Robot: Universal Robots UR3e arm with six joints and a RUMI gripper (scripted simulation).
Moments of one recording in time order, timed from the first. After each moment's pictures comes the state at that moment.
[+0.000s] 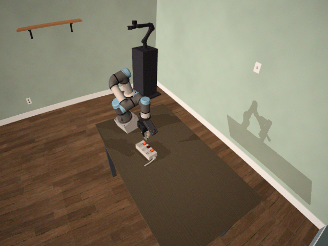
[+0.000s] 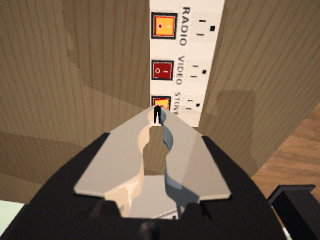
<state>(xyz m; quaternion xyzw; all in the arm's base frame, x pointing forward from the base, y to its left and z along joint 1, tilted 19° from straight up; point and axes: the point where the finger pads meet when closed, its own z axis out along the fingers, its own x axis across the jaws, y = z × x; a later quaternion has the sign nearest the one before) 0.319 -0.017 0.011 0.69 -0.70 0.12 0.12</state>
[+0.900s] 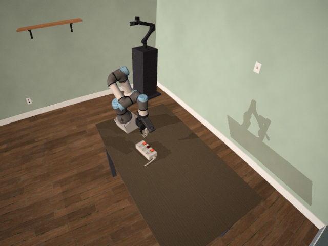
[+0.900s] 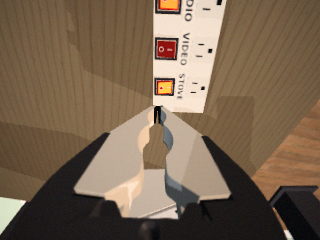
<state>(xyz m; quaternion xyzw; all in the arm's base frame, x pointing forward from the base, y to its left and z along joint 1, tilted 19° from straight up) 0.295 -0.012 0.013 0.69 -0.70 0.12 0.11</state>
